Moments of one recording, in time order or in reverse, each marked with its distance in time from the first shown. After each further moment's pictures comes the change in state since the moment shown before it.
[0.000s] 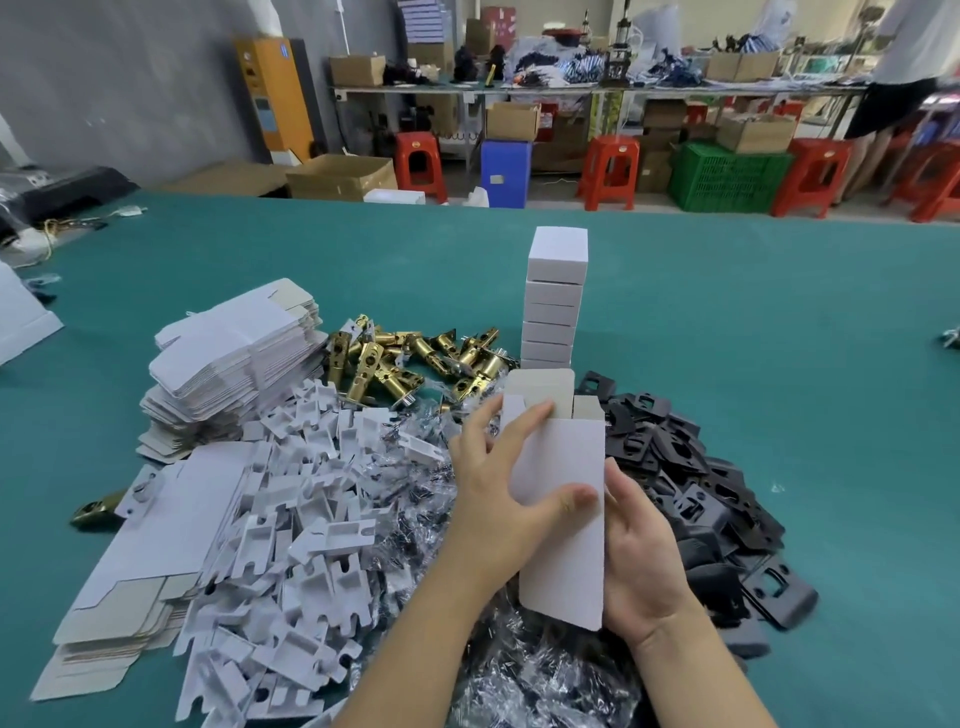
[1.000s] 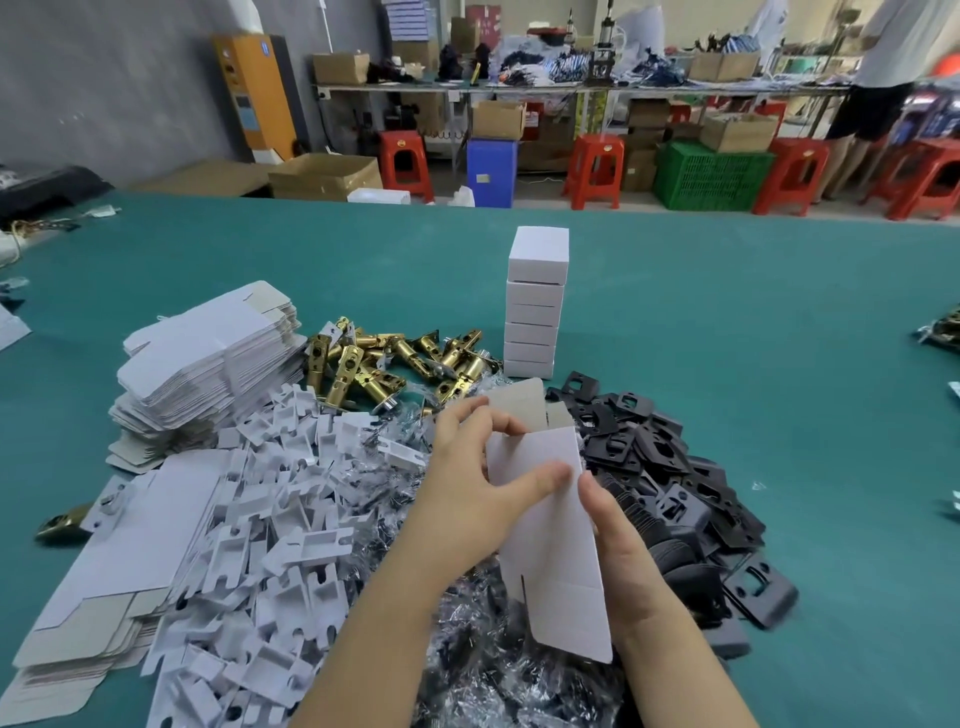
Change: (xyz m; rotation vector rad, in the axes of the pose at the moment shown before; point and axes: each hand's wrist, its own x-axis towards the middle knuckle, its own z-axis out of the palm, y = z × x) left_hand 0.012 0.024 -0.023 -0.108 -0.093 -0.152; right_hand -0.002 -0.004 0.002 -0.197 -0.019 0.072
